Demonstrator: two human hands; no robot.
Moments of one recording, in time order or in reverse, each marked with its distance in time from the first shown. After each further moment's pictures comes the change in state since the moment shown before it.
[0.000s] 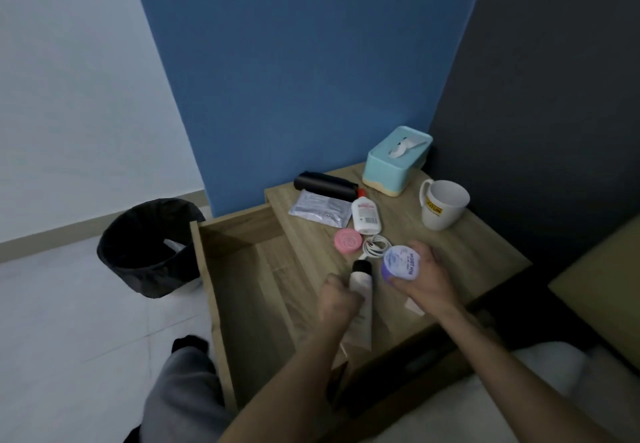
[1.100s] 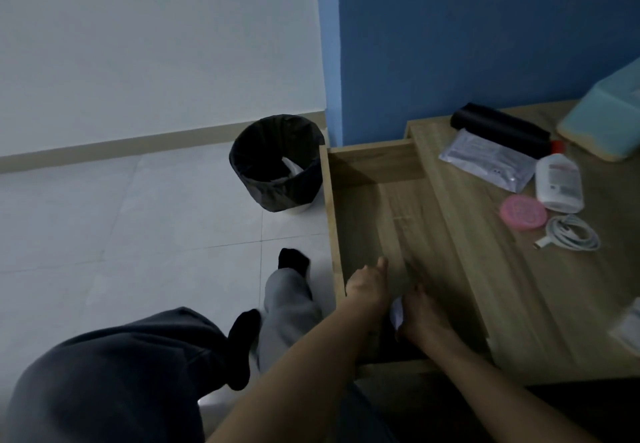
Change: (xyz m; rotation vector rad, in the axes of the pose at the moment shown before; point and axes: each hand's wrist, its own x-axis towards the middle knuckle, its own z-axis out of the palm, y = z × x) left_hand 0.047 -0.121 -0.101 0.596 -0.202 -0.022; right_hand -0.042 -0.042 0.235 -0.656 -0.808 -0.104
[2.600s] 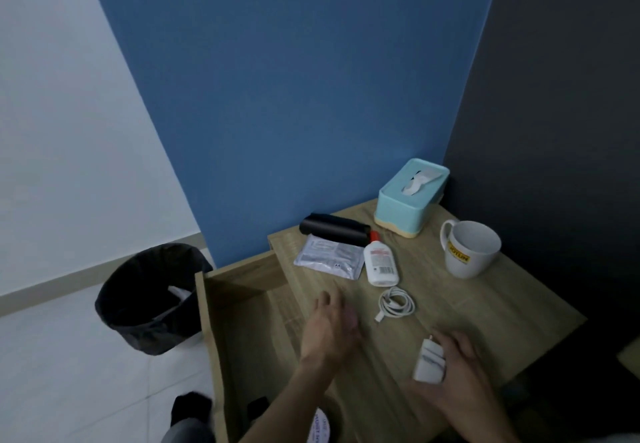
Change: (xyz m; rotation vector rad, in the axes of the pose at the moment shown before) left_hand 0.017 0.148 -0.025 -0.148 0.392 0.389; right_hand -0.112 0.172 -0.090 0.553 0.667 0.234
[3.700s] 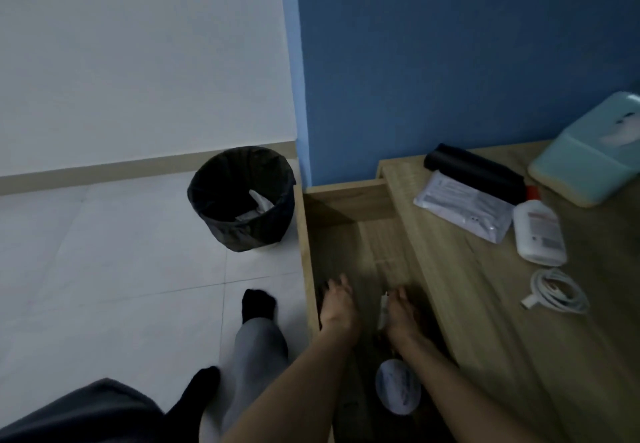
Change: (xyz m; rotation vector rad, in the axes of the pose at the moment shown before) left_hand -0.011 -0.171 0.002 0.028 -0.250 -0.555; right_hand 0.061 -0.100 0.242 -0.382 -0.504 -0.122
